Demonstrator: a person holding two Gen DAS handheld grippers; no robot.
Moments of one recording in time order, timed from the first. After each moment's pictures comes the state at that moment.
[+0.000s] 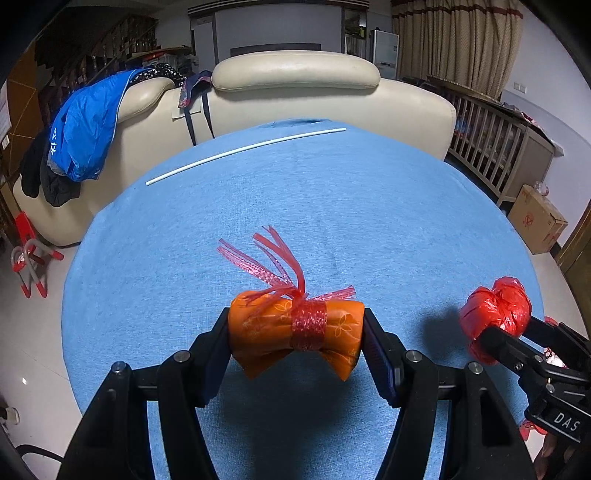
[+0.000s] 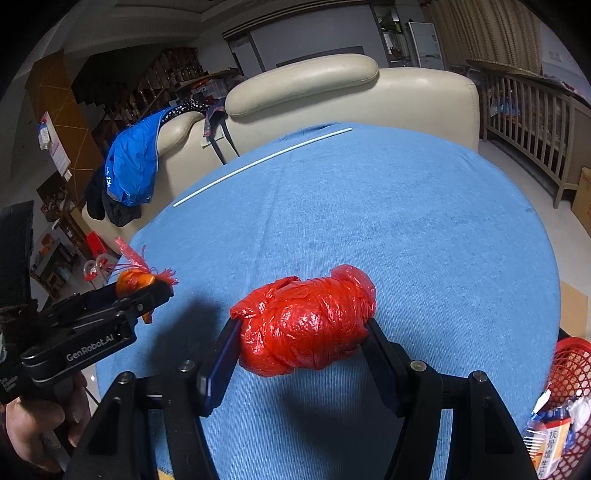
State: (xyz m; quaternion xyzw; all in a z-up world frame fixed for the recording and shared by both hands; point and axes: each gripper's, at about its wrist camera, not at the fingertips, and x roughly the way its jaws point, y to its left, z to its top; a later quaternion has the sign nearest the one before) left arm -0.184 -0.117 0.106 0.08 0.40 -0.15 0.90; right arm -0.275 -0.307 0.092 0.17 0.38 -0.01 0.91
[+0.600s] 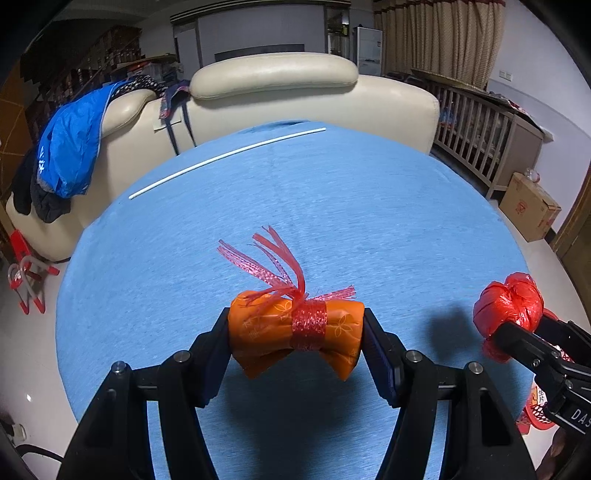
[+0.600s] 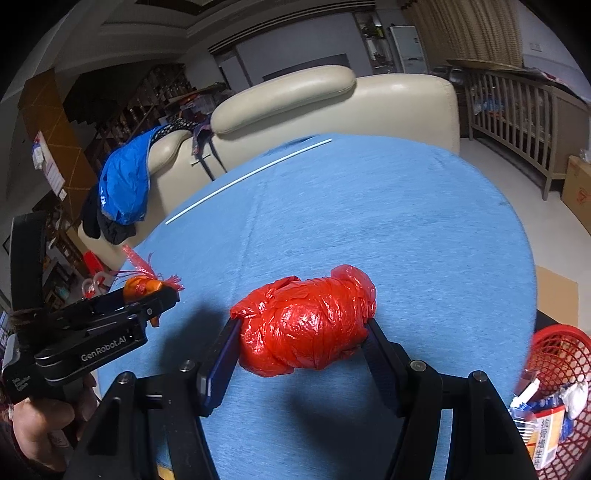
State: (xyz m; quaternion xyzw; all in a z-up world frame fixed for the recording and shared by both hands) left arm -0.185 -0.146 0.110 0.10 0.40 -0.18 0.90; right arm -0.306 -0.336 0.098 0.19 0.36 -0.04 0.91
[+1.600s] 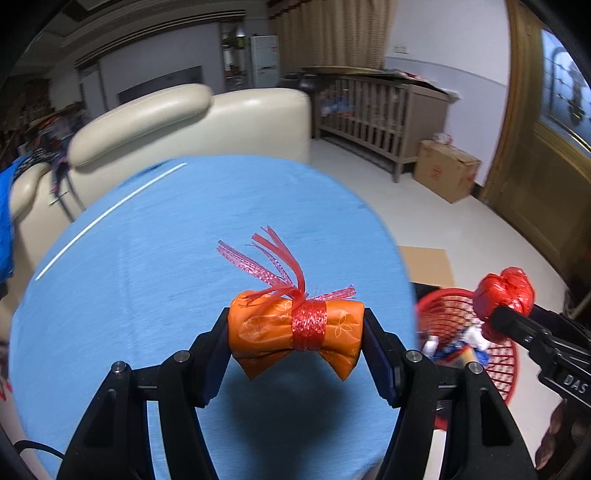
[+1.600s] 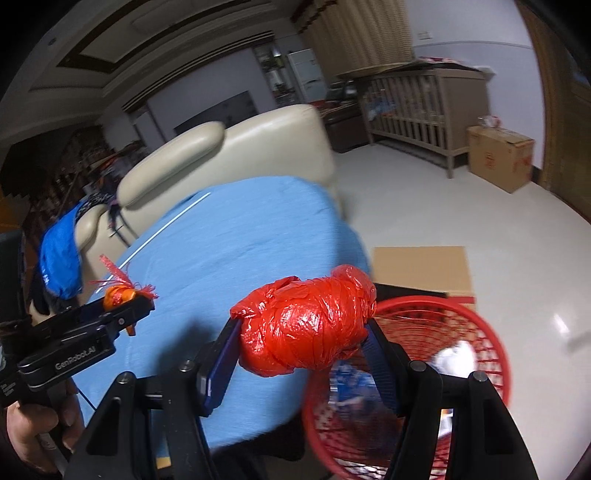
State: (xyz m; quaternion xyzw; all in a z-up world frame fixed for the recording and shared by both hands) left arm -0.262 -0.311 0.129 0.16 0.36 -0.35 0.85; right arm -0.449 -0.481 0.113 0.25 0.30 -0.21 0.90
